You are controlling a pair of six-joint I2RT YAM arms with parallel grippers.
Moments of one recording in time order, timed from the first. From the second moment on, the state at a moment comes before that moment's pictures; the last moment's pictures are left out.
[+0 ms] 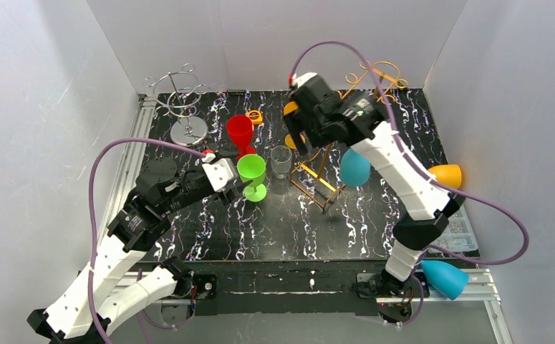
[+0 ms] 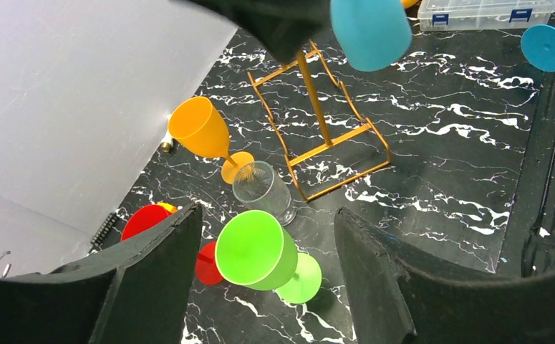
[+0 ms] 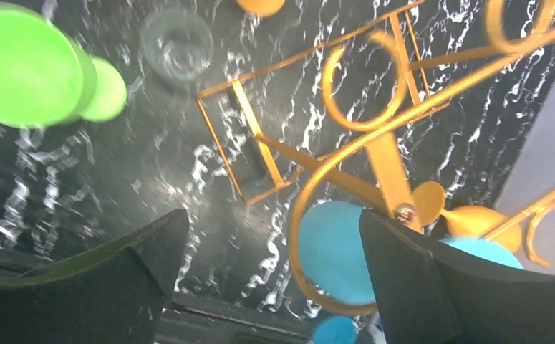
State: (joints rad) left arm -0.66 0.73 1.02 -0.42 0.34 0.45; right arm 0.90 1.74 2.19 -1.44 0.46 0.18
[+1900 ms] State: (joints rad) left arm -0.73 1.35 1.31 -0.07 0.64 0.54; right arm -0.14 1.05 0.85 -0.72 0.25 0.46
